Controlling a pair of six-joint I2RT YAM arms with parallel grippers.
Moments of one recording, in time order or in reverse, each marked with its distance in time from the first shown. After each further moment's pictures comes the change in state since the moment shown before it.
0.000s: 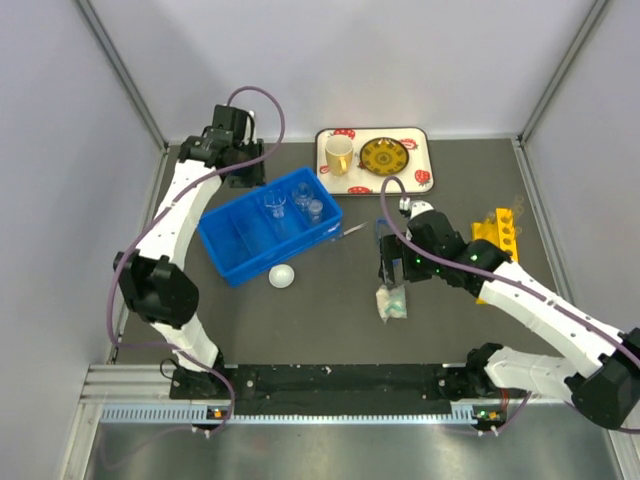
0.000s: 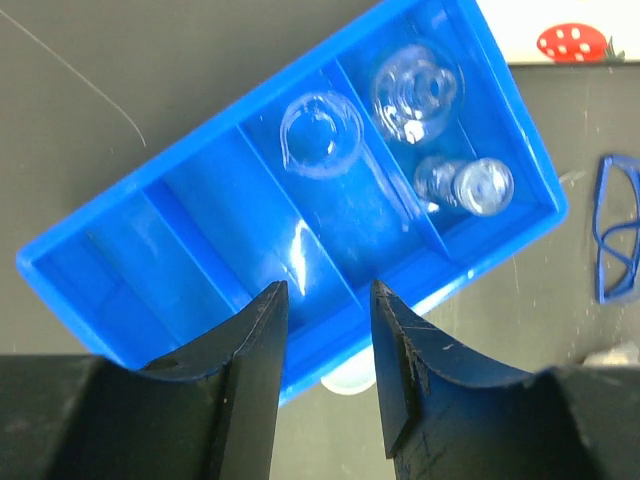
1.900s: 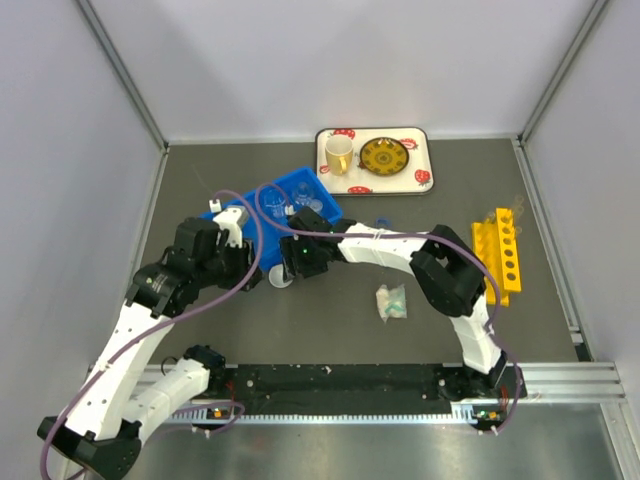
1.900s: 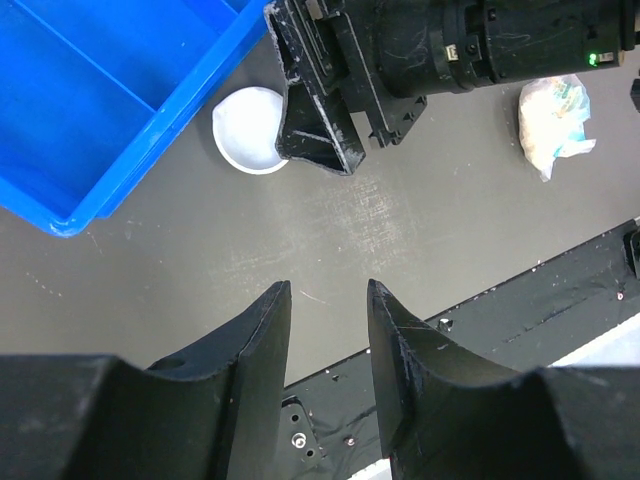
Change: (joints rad) left arm -0.168 -0.947 -0.827 0.005 0.187 -0.011; right arm 0.235 1.007 0.575 0.322 -0.239 0.182
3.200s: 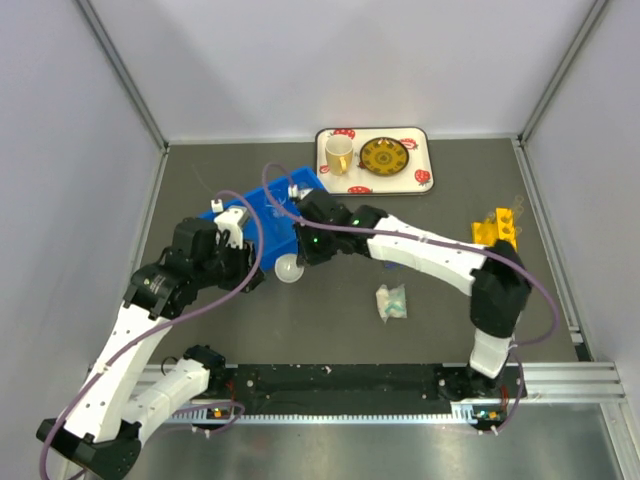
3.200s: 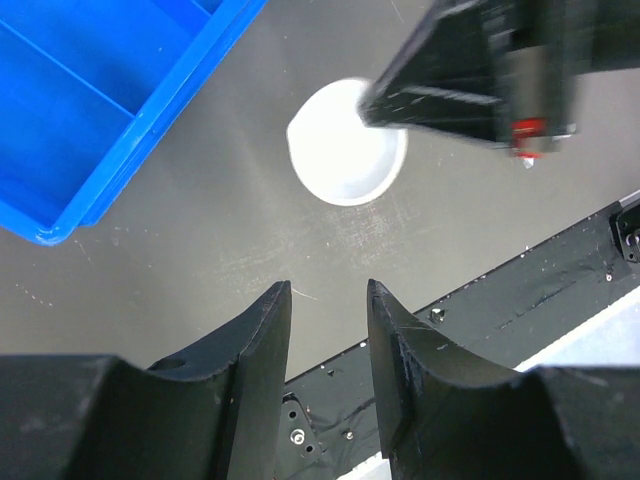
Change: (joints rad) left arm 0.000 -0.005 0.008 -0.010 0.045 0.029; right arm 0.030 -0.212 0.011 -0.164 0.067 -0.079
